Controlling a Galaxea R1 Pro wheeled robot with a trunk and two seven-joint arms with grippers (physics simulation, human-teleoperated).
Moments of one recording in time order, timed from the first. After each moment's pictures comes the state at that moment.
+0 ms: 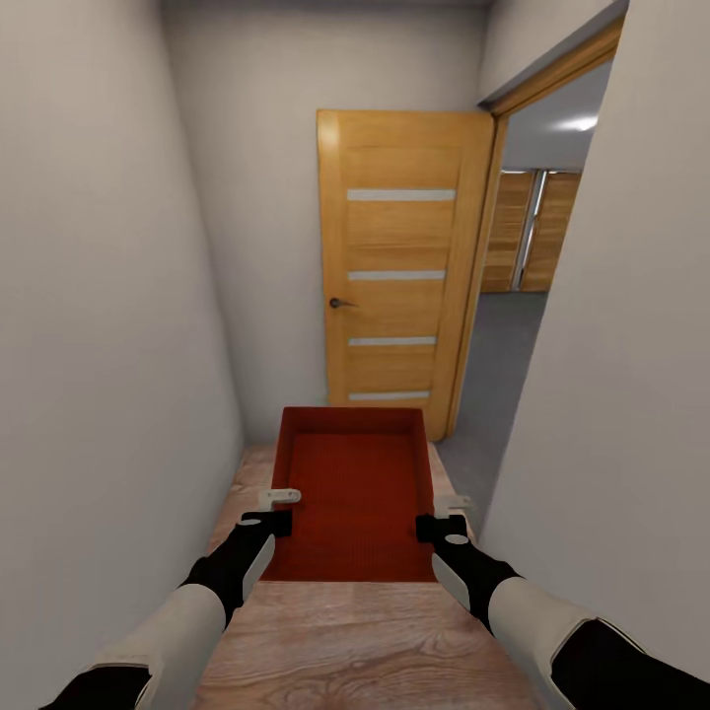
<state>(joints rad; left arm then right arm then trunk) -0.76 -0.13 0.03 -0.43 -0.03 0.24 0.18 -0.83 0.08 0.61 -0.19 -0.54 -0.06 -0.26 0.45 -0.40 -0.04</state>
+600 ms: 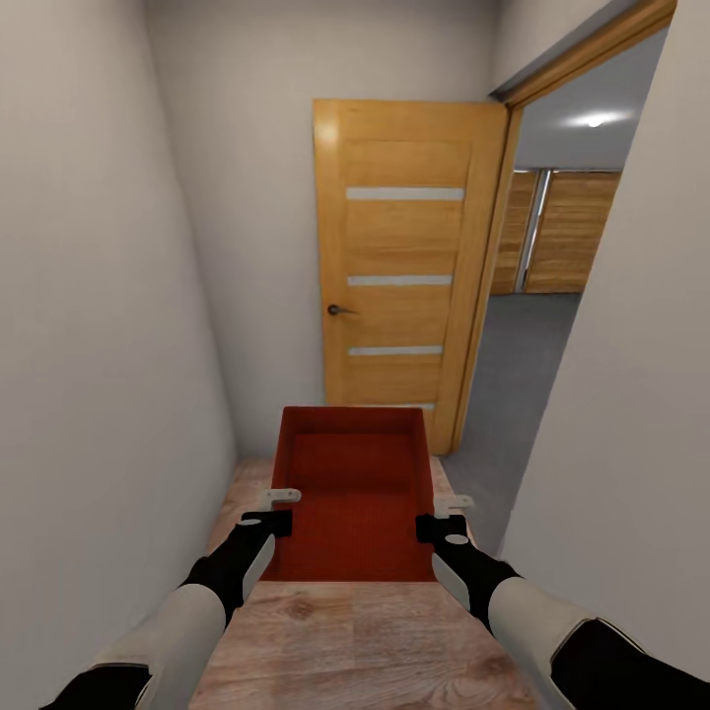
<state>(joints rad) -0.76 -0.13 0.03 -0.43 -0.03 0.24 0.18 -0.83 0.08 0.61 -0.19 -0.54 -0.06 -0.26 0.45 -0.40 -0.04</state>
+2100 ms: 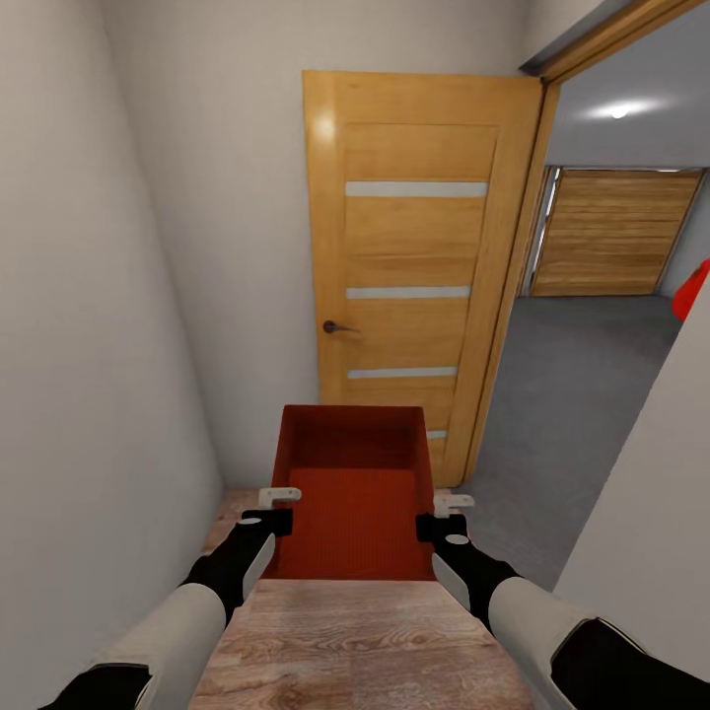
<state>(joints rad) -0.76 -0.13 0.03 -0.43 -0.03 0.24 0.18 -0.83 0.08 0.61 -0.19 -0.54 -0.07 -0.26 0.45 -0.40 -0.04</state>
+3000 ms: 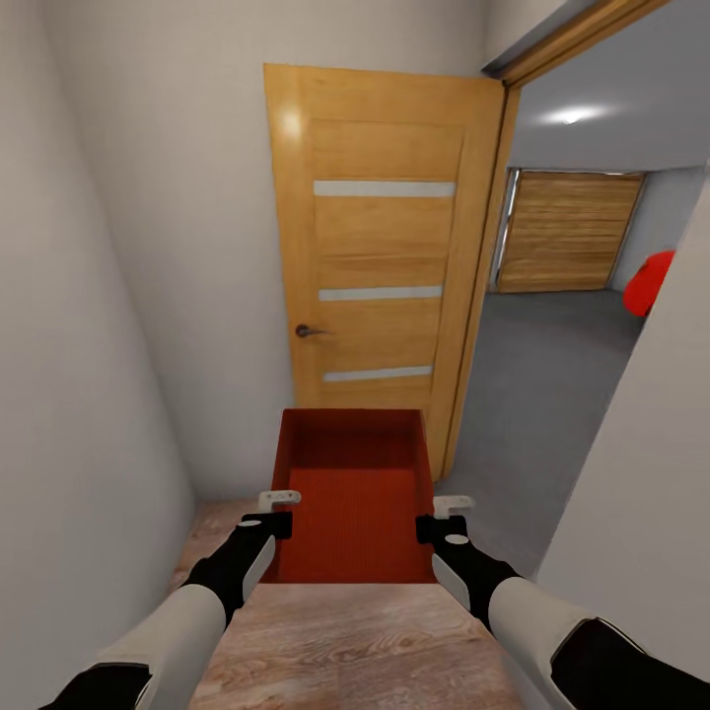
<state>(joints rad) -0.76 -0.13 0.02 -0.42 -0.02 0.24 0.19 -0.83 0.08 0.62 -0.19 -0.54 -0.04 -0.26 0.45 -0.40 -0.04</state>
